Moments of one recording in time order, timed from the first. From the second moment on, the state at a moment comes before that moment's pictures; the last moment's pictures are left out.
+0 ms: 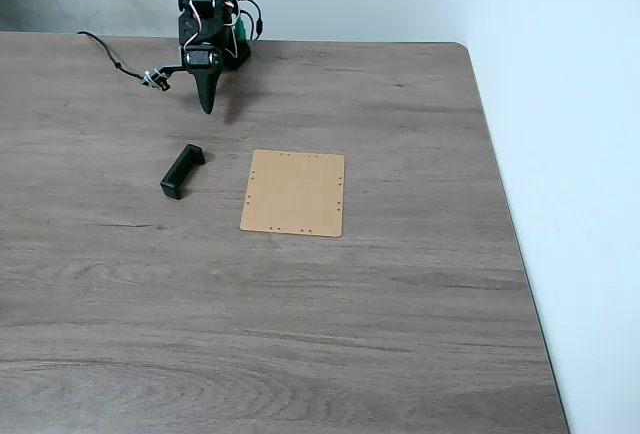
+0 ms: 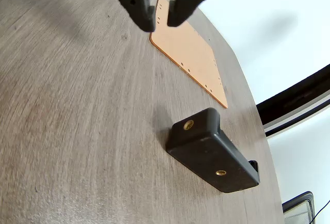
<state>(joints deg) 3.4 192.5 177.4 51.9 -0.2</state>
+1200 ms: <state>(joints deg) 14.1 137.7 139.0 46.8 -49.6</state>
